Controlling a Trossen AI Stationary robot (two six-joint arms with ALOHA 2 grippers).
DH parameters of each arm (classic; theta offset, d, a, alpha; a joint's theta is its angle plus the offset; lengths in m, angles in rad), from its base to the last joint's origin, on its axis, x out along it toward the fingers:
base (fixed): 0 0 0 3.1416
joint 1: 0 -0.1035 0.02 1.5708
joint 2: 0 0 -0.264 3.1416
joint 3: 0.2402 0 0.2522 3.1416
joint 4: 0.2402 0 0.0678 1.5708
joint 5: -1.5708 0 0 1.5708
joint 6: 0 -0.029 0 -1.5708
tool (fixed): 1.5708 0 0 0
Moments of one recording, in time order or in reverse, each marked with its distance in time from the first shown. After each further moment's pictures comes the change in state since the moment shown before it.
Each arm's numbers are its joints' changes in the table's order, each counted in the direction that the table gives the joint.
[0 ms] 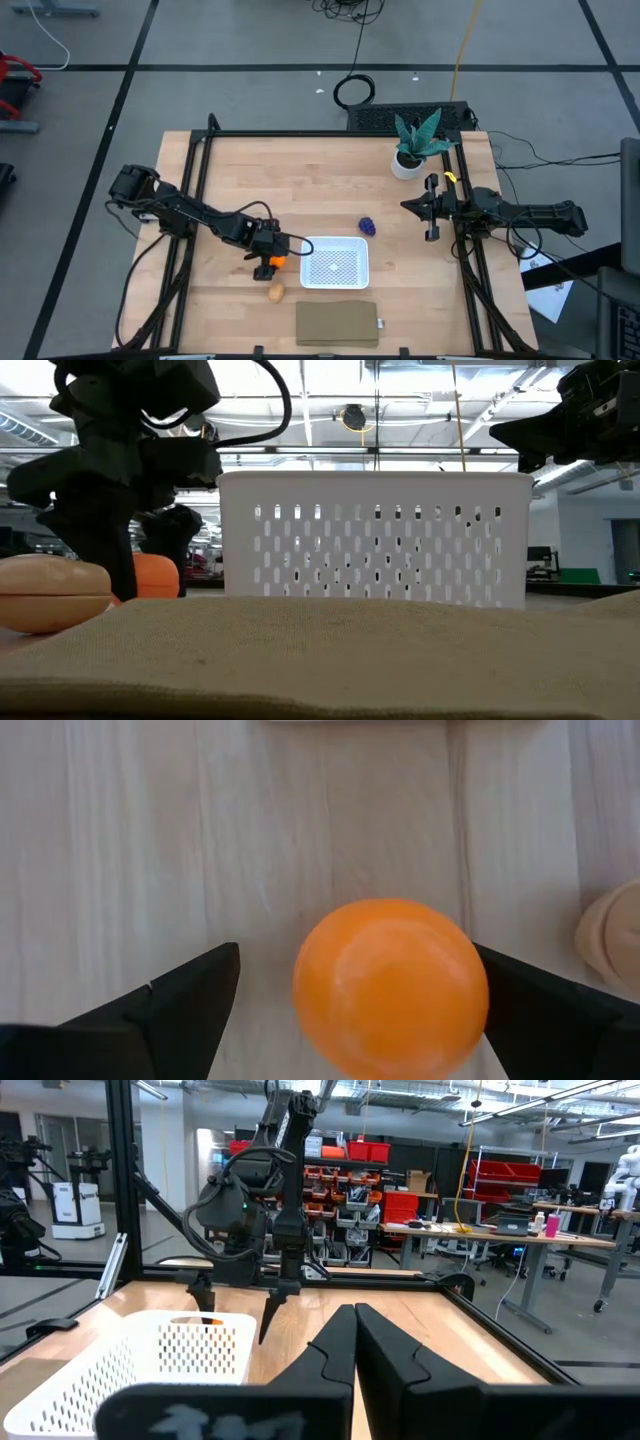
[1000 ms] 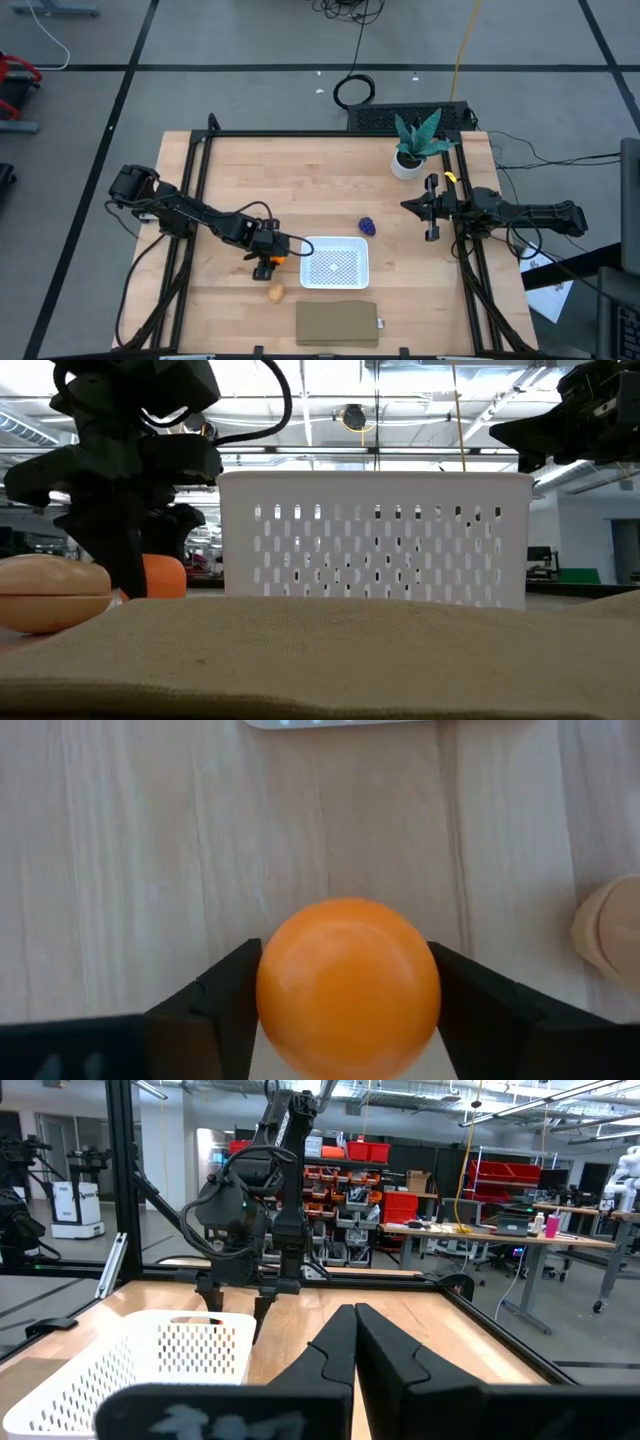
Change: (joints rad) left arm 0.000 -0.001 0.008 0.013 -0.001 -0.033; right arm 0.000 0.000 0.000 0.000 0.000 0.003
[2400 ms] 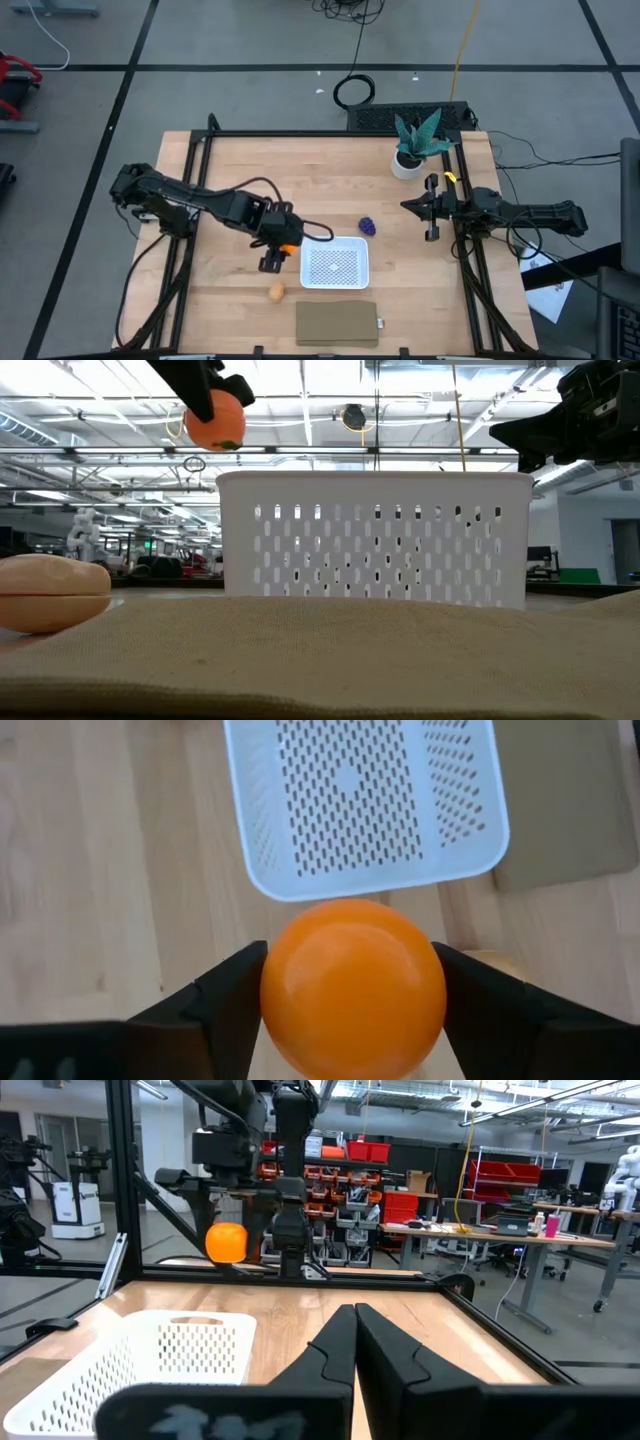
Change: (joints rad) left arm -0.042 0.000 0.597 0.576 0.000 -0.092; right arm 0.000 0.000 0.000 0.000 0.000 -0.001
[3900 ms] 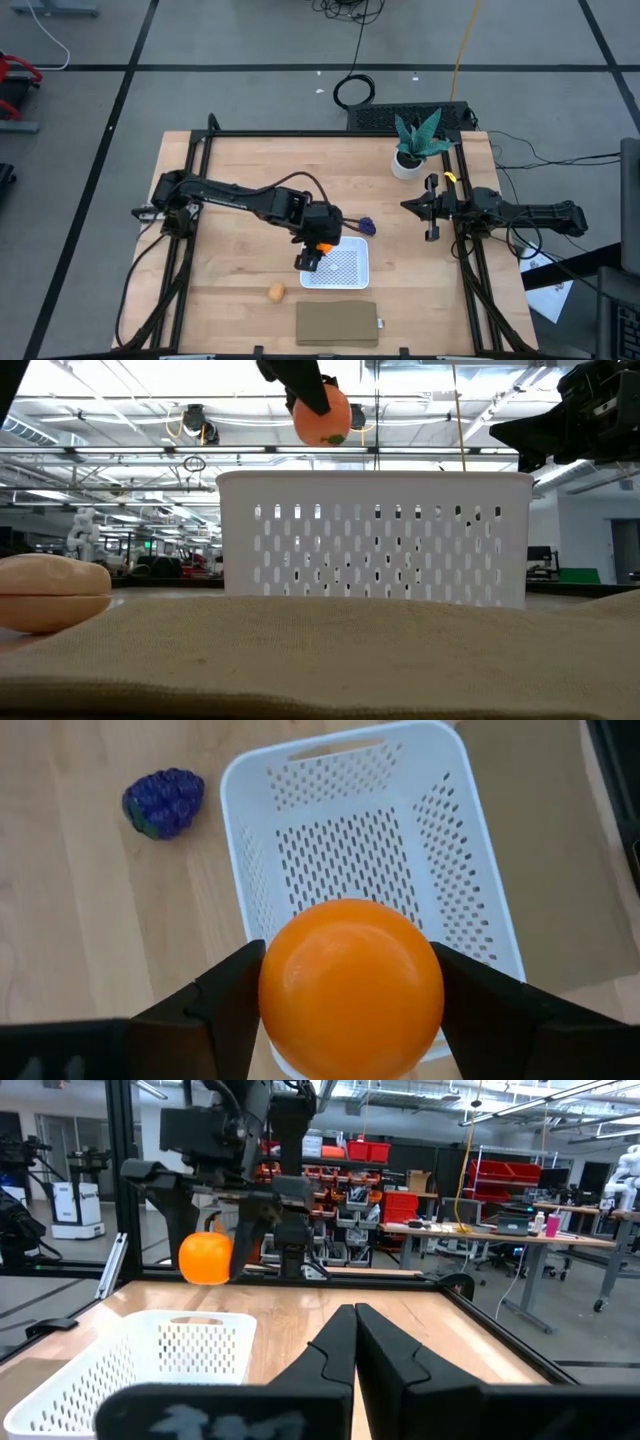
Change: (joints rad) left arm -0.073 0.318 0.385 0.013 -0.088 -0.131; right arm 0.000 0.001 0.000 0.000 0.000 -0.001
